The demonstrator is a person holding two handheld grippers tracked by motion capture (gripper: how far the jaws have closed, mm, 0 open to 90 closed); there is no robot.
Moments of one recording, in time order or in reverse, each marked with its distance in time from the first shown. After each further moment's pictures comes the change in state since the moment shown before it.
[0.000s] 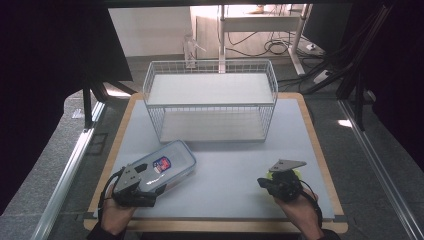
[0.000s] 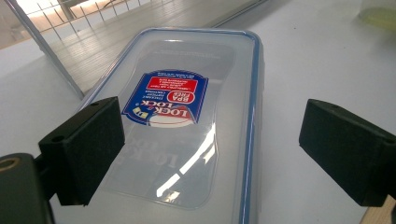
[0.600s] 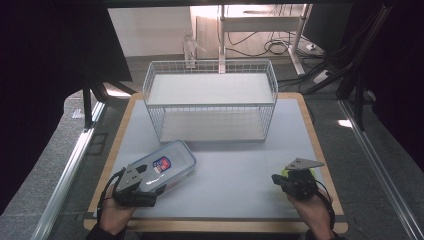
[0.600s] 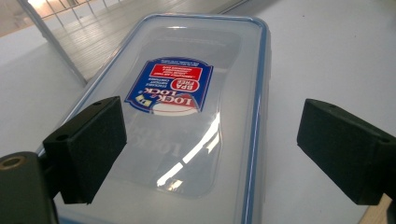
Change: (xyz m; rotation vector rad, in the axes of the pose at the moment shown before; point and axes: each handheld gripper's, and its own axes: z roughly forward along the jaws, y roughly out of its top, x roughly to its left) left arm 0.000 0.001 -0.001 0.046 0.015 -0.014; right arm -0.027 -0.015 -0.019 -0.041 -0.072 0.055
